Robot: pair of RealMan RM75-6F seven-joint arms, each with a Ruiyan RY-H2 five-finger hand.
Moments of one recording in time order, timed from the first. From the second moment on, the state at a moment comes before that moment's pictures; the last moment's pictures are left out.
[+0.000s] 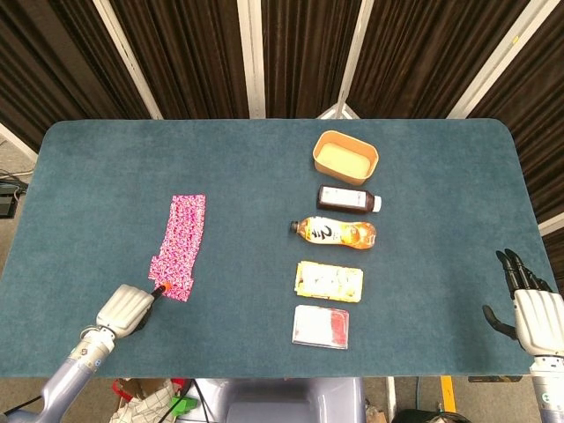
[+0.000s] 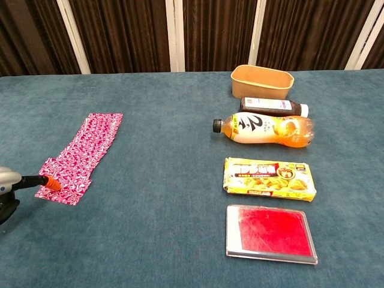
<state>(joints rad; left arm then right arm) -0.40 -1.34 0.06 -1.64 1.30 0.98 0.53 0.07 -1.10 0.08 -1.63 -1.45 1.47 -0.05</state>
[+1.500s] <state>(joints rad) -0.33 -1.17 0.22 -1.86 1.42 1.09 0.59 0.06 -1.09 0.08 -1.63 -1.46 1.47 -0.03</state>
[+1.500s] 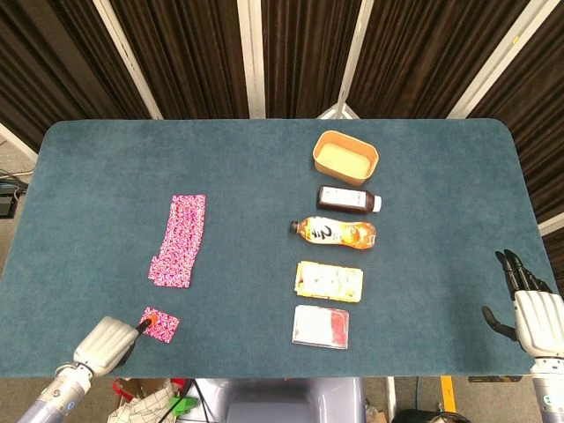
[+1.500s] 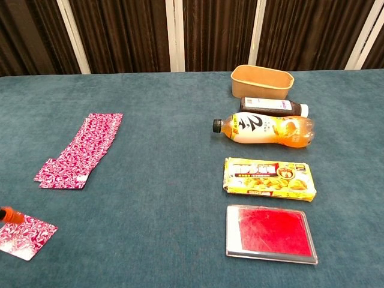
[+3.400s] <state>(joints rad) -0.50 -1.30 0.09 -1.70 1.05 0.97 0.69 0.07 -1.09 0.07 -1.64 -1.45 1.45 -0.02</state>
